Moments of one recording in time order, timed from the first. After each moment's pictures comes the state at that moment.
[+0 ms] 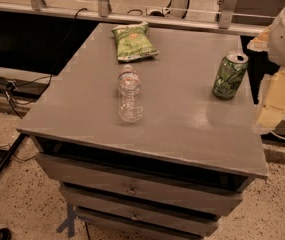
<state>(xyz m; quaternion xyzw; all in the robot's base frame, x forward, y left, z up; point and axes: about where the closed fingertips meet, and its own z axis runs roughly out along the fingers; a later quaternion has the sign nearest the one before) 0.438 -0.217 0.976 -0.60 0.78 -0.03 0.16</state>
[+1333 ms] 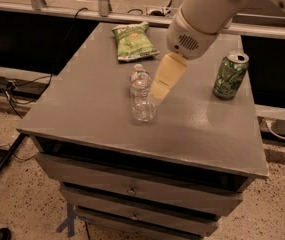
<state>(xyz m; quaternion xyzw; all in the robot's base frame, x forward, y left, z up) 0.535 -0.072 0.940 -0.55 0.81 0.06 0.20</state>
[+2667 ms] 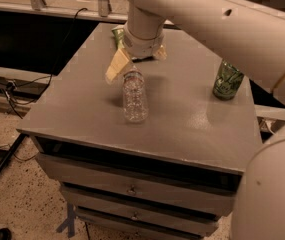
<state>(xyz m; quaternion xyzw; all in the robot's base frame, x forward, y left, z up) 0.653 -0.013 0.874 -0.28 0.94 0.02 0.17</state>
